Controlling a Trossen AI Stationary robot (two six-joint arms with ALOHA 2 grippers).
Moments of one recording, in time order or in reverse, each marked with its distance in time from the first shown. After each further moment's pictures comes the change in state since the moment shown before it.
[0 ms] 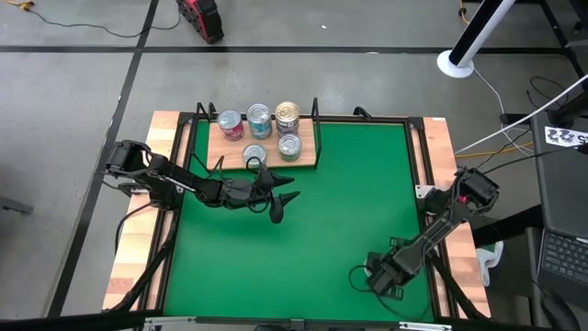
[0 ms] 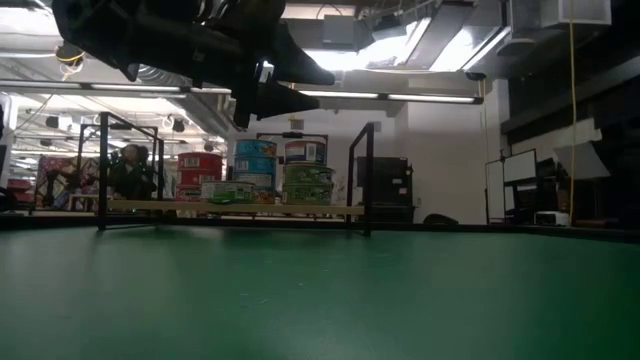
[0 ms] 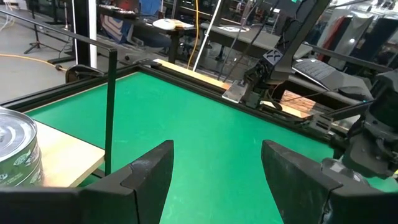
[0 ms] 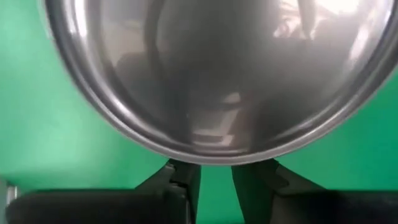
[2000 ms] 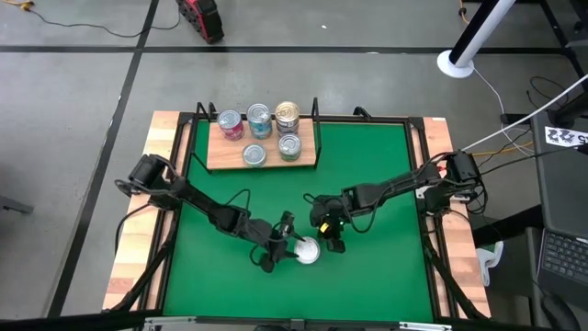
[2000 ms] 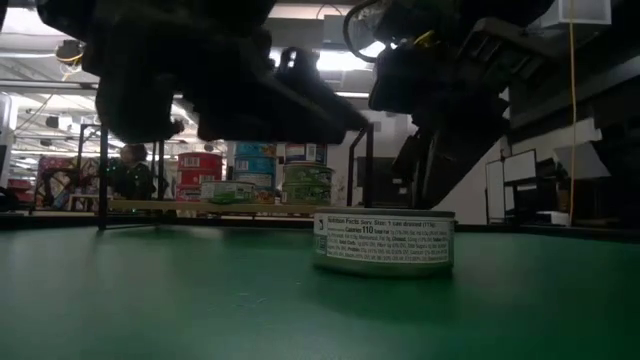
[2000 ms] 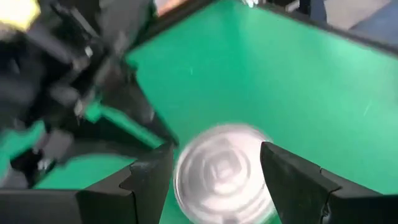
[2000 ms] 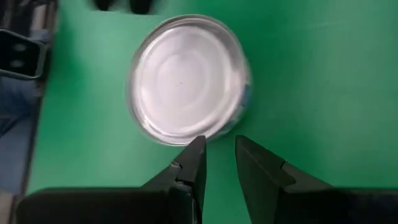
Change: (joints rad) left arm -0.233 0.261 0.205 -0.221 0.313 0.679; right arm -0.654 0.002 0.000 0.673 -0.072 -0.814
